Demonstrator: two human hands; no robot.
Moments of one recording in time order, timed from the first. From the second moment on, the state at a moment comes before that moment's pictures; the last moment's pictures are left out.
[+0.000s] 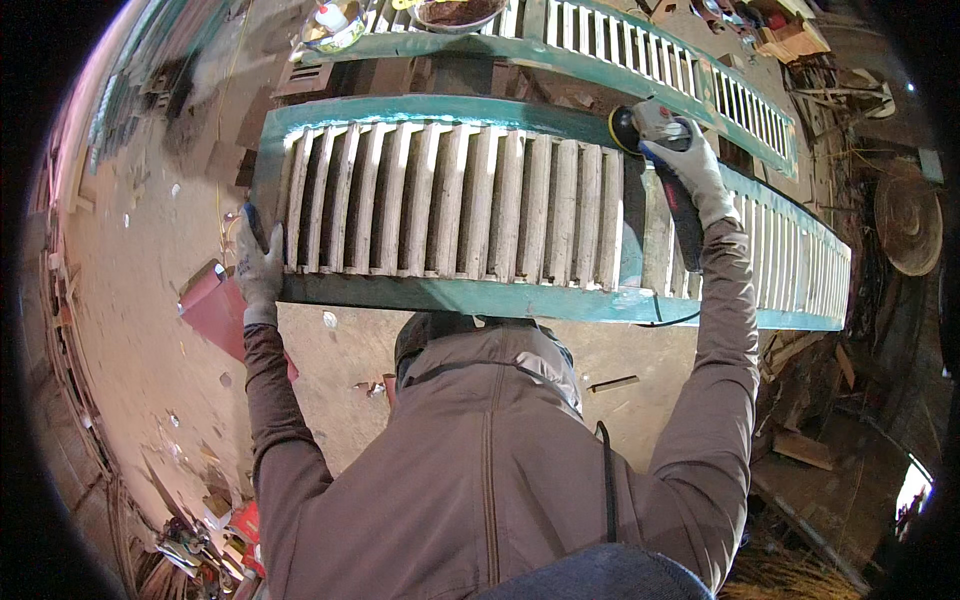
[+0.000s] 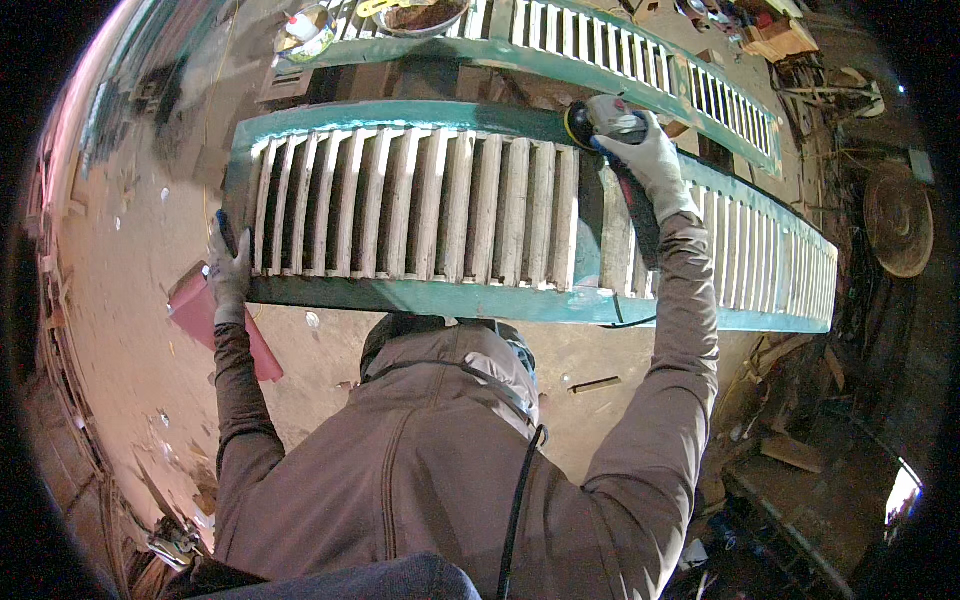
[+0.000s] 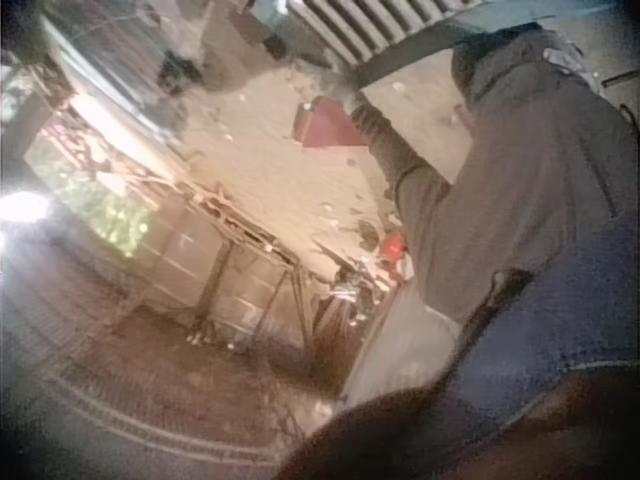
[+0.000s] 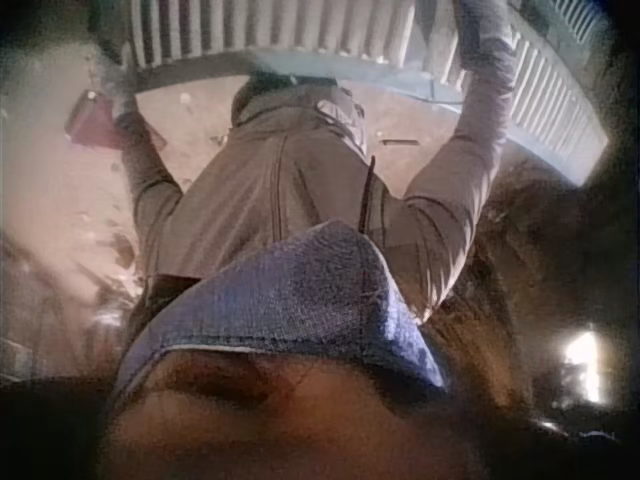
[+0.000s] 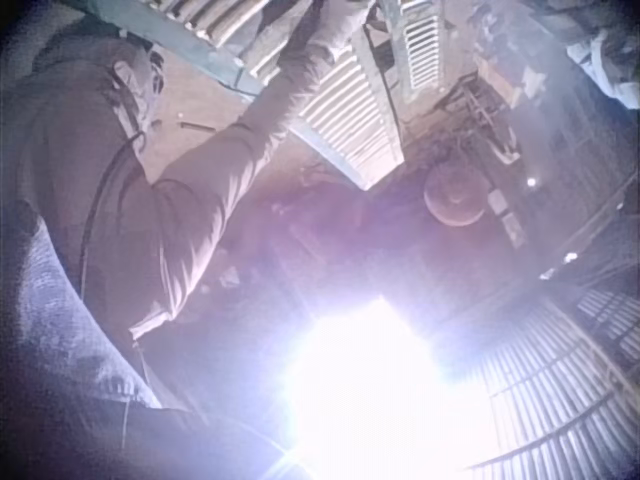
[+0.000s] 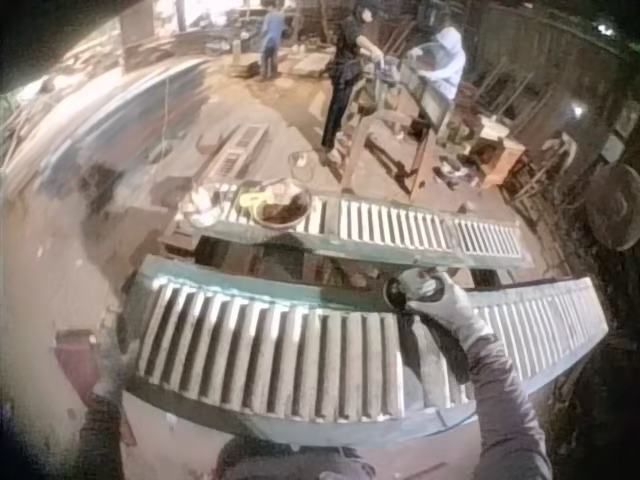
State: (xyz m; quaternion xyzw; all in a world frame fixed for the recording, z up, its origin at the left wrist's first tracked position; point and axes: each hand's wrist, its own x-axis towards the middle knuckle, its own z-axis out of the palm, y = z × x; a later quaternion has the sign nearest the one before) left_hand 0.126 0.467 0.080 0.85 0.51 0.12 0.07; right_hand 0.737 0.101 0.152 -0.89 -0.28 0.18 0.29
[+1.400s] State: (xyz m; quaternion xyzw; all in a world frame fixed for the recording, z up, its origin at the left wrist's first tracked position) left_hand 0.126 0.473 0.076 0.85 0.51 0.12 0.03; right_hand 0.785 0.066 0.144 -0.94 -0.22 0.09 0.25
